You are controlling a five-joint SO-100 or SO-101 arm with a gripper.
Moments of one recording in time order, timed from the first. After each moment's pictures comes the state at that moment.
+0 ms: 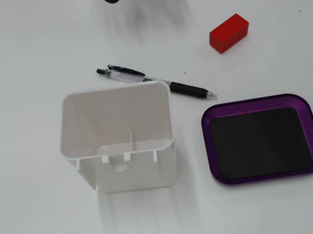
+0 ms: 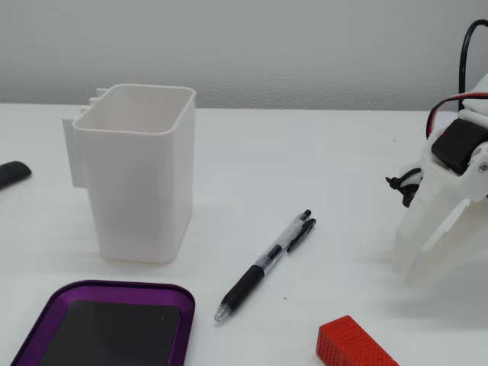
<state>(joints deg) -14.2 192.1 176.9 62.0 4.1</state>
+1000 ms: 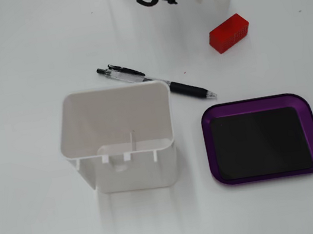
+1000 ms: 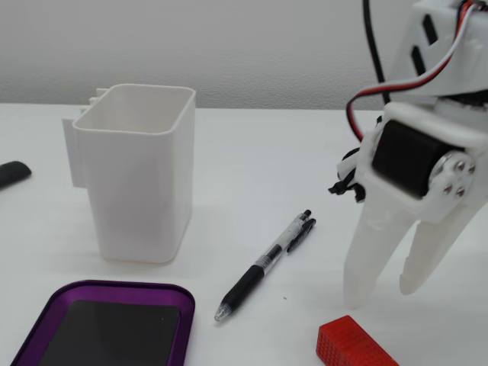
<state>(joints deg) -21.5 111.8 119.3 62.6 -12.6</state>
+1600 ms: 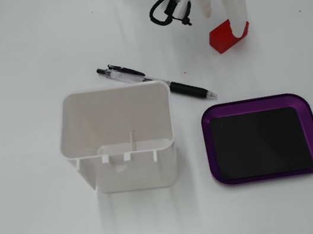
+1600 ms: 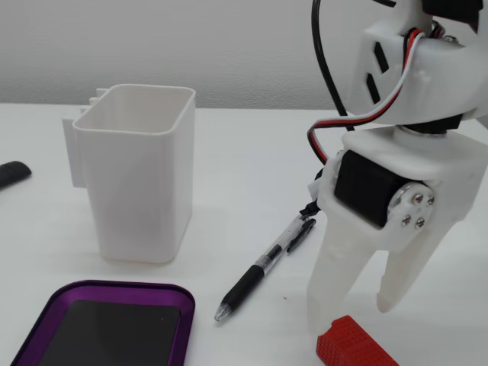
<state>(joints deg) -22.1 99.8 109.8 63.0 -12.5</state>
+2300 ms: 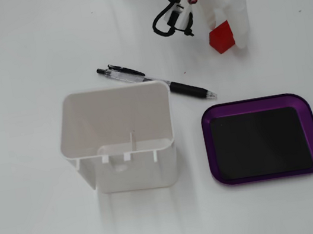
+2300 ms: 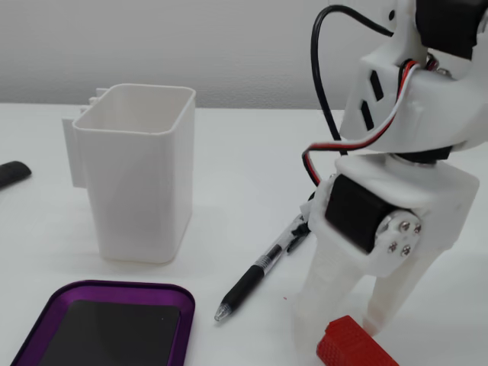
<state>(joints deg) -22.1 97.1 114.7 52.9 -11.2</state>
